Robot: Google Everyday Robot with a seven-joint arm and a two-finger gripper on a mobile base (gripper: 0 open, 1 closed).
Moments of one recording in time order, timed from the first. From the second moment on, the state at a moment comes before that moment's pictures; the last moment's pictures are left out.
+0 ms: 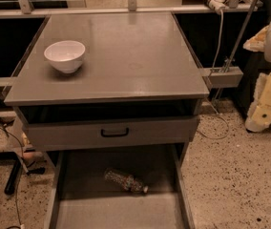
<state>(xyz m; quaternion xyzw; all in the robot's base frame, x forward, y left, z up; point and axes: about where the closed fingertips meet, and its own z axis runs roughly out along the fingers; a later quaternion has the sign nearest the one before) 0.438 -0.216 0.977 -0.60 0.78 -0.04 0.16</state>
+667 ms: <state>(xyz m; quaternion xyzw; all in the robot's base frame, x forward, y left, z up) 0.450 -0.209 0.979 -0.59 0.79 -0.08 0.17</state>
